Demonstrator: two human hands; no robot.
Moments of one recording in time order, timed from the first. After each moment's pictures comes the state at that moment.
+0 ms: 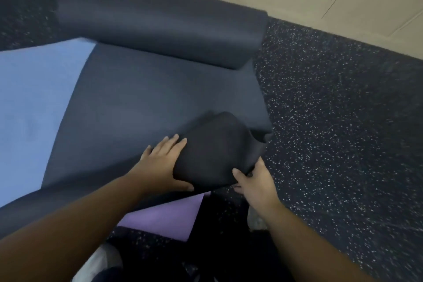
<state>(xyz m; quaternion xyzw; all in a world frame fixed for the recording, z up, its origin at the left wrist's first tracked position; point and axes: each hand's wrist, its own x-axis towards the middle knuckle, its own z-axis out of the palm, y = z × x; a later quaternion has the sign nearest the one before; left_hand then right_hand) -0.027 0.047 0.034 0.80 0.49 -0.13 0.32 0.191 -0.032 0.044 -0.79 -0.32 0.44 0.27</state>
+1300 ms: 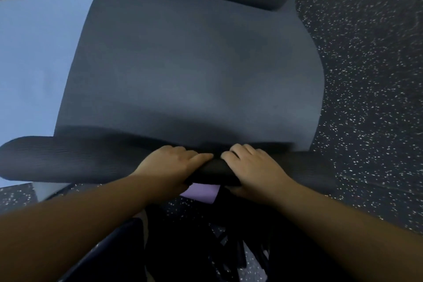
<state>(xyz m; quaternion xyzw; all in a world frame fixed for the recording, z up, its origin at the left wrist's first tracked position) -0.069 -0.028 -0.039 0.94 0.31 -0.03 0.14 0.150 -0.061 -0.012 -0.50 -0.83 0.20 -0.13</state>
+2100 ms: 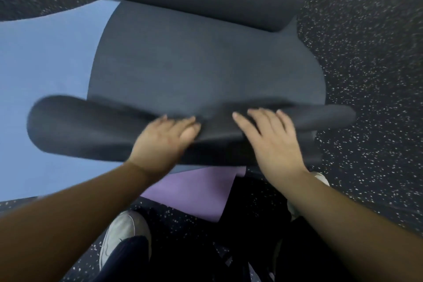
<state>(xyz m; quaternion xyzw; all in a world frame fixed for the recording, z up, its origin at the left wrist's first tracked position) -0.079 0.024 -0.014 0.91 0.41 0.08 -0.03 0.163 -0.013 -0.005 -0.60 -0.79 -0.11 0.07</state>
